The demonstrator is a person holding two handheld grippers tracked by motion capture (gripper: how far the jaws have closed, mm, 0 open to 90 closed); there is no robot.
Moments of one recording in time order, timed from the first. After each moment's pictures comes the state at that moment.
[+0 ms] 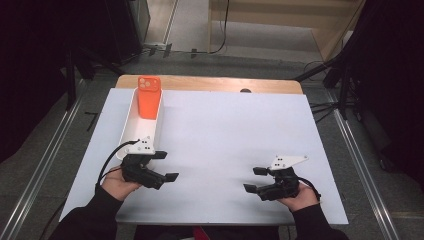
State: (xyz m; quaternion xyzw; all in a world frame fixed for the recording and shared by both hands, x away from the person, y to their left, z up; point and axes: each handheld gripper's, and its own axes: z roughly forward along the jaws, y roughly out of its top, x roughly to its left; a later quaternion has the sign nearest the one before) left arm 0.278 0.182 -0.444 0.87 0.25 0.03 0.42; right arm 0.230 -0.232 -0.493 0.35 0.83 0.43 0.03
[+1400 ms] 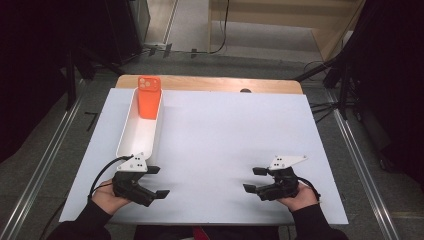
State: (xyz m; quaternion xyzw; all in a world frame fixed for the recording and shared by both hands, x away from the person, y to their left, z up) left arm 0.253 0.204 -0.466 0.89 0.23 0.01 0.40; right arm 0.231 -0.231 -0.494 0.35 0.83 0.43 0.03
